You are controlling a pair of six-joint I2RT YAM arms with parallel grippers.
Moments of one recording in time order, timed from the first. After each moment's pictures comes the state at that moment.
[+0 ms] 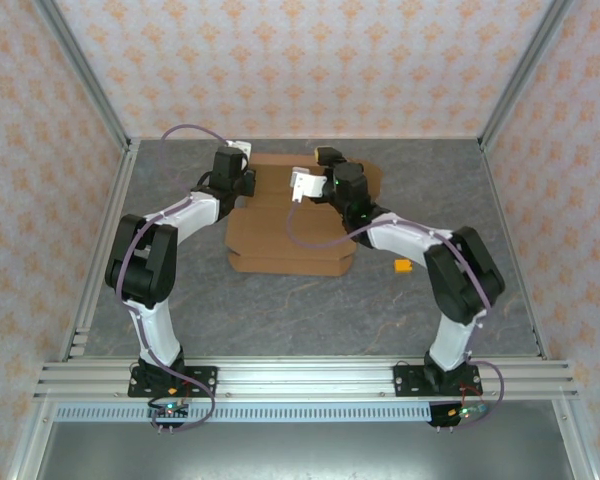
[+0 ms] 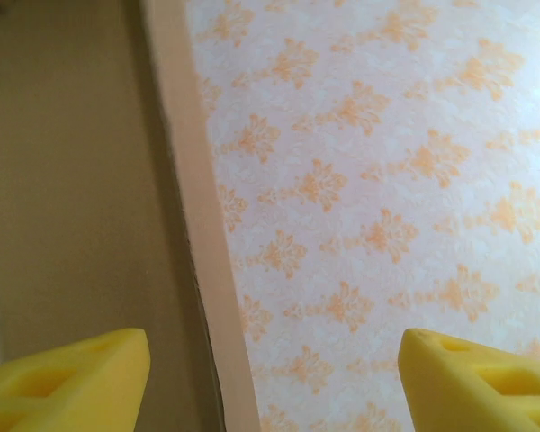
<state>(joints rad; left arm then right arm) -0.23 1.89 1.27 0.01 -0.19 -0.02 0.57 1.75 1.12 0.44 0.11 -1.17</state>
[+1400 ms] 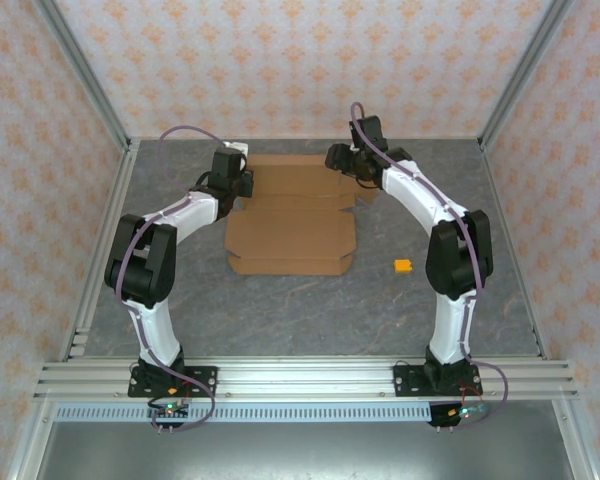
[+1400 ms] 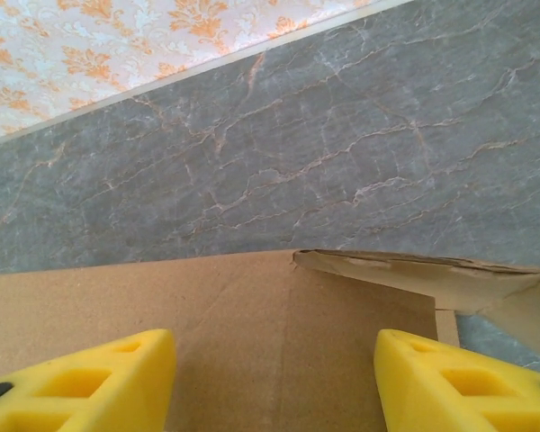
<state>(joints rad) -0.22 1.89 1.27 -0.01 -0.20 -0.05 0.37 1.97 1.72 -0.51 -0.05 0.56</state>
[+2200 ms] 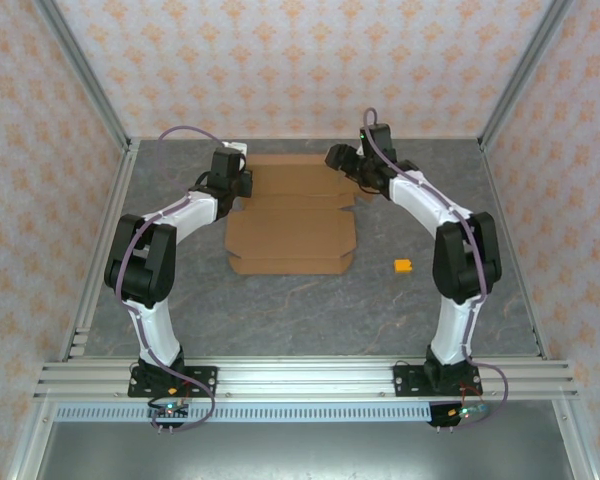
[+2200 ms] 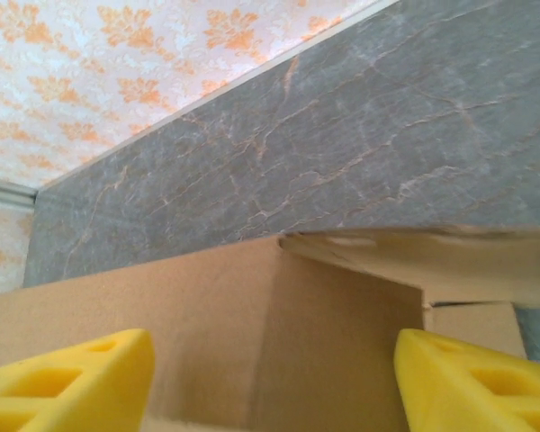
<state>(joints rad) -0.21 1.89 1.27 -0.02 -0.20 -0.05 0.33 1.89 1.53 -0.28 -0.17 0.67</state>
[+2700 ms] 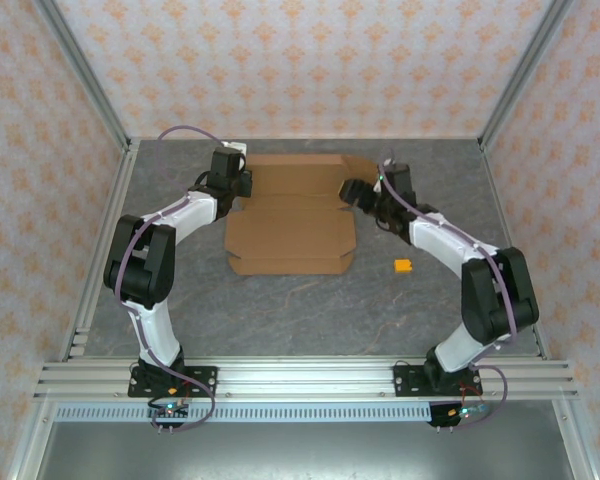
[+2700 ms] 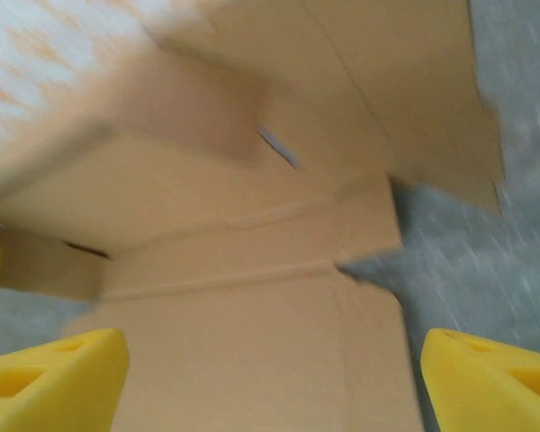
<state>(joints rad) -0.21 1.88 1.27 -0.03 -0.20 -0.06 0.33 1.60 1.00 -0.06 -0.14 0.65</state>
